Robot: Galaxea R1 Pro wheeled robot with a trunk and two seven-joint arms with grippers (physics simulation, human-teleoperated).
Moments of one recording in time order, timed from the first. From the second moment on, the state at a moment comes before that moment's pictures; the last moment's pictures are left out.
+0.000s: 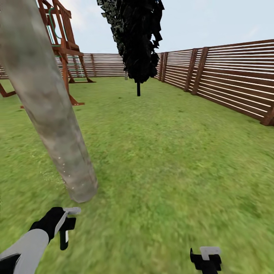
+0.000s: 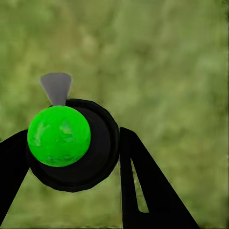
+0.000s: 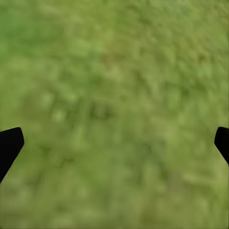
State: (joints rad) left arm -0.76 0.15 0.30 -0.34 -0.28 0.65 -0.07; right arm -0.46 -0.06 -0.04 -0.04 0.19 -0.50 -0.30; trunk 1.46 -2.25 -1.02
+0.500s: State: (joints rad) left arm -0.75 0.13 0.35 -0.30 -0.24 0.47 -0.09; right arm -0.46 -0.06 -0.04 -0.04 0.19 -0.50 -0.30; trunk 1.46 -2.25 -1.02
